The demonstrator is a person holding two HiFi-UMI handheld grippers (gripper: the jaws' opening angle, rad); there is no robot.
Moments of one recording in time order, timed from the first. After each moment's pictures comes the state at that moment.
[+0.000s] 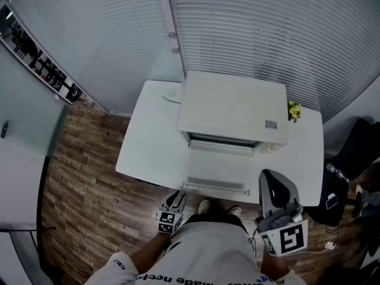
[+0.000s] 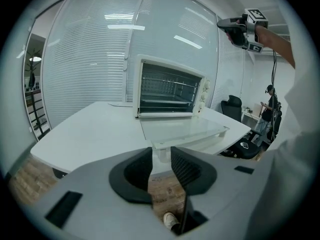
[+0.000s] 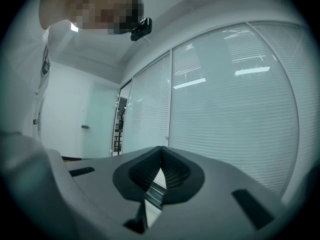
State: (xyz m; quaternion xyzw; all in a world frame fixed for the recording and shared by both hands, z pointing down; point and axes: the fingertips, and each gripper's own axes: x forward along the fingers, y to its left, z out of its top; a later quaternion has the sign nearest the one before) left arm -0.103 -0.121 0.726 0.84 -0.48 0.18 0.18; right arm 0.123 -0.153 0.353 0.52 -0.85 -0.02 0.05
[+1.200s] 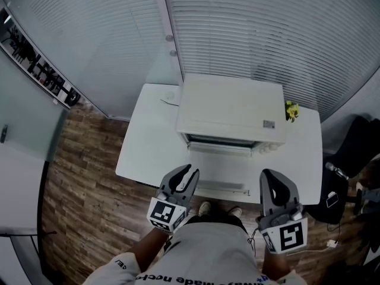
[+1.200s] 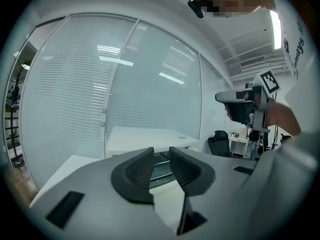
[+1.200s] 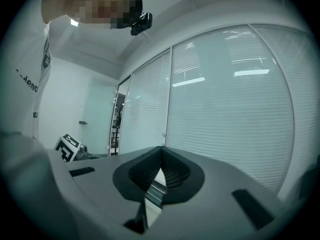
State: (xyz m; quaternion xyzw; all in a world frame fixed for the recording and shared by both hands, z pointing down) left arm -0.033 -0.199 0.467 0.90 -0.42 0.01 0.09; right arm 0.129 -0.151 0.359 0.53 -0.84 -0.02 0.08
